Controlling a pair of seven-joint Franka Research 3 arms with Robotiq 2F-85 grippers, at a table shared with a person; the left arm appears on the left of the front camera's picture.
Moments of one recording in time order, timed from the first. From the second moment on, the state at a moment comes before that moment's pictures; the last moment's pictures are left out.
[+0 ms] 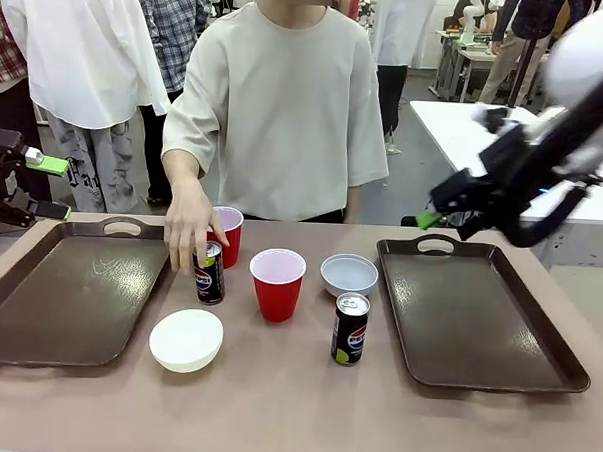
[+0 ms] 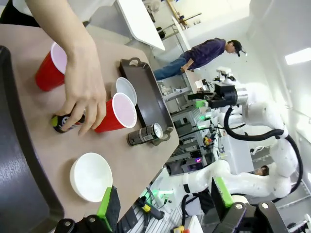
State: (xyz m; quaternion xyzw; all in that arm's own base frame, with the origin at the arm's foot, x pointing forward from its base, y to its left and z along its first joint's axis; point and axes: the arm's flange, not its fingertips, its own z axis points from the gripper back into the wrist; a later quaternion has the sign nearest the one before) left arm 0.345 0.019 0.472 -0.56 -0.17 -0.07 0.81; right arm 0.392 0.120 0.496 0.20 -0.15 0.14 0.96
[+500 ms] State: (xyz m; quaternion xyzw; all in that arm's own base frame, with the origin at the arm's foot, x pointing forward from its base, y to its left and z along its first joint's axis) left arm 0.345 0.019 0.472 -0.56 -0.17 -0.07 0.81; right arm 0.462 0.208 0.431 0.02 -0.09 0.14 0.99
